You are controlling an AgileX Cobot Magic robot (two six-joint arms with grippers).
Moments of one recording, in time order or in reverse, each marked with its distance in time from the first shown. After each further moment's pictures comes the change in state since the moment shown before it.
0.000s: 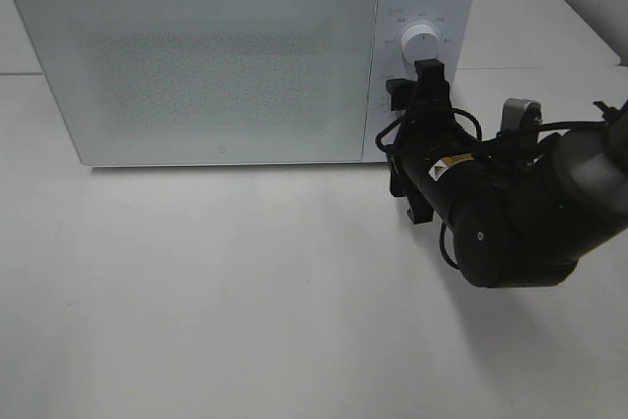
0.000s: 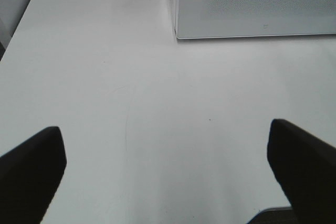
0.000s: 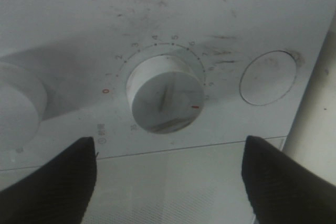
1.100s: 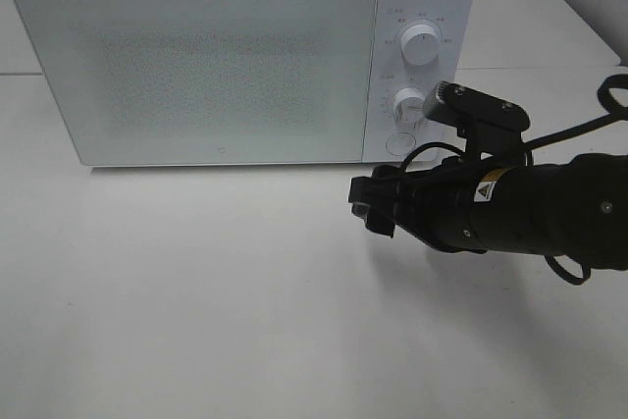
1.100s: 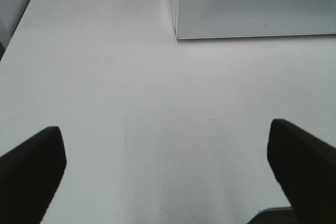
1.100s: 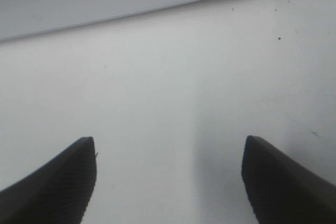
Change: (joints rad) left arm 0.000 0.000 0.000 0.000 0.000 0.000; right arm 0.000 -0.387 0.127 -0.142 0.832 -1.132
